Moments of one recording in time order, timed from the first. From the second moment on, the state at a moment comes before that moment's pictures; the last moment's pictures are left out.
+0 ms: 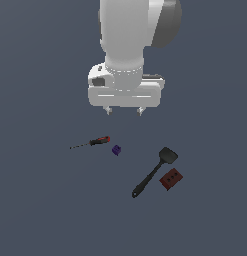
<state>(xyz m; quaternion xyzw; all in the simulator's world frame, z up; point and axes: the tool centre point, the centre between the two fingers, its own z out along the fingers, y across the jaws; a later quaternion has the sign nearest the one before) 0.000 0.005 0.307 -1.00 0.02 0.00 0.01</state>
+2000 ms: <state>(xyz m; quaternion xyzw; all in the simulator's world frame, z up) -0.003 -0.011 0.131 -0.98 0.22 0.01 0.01</state>
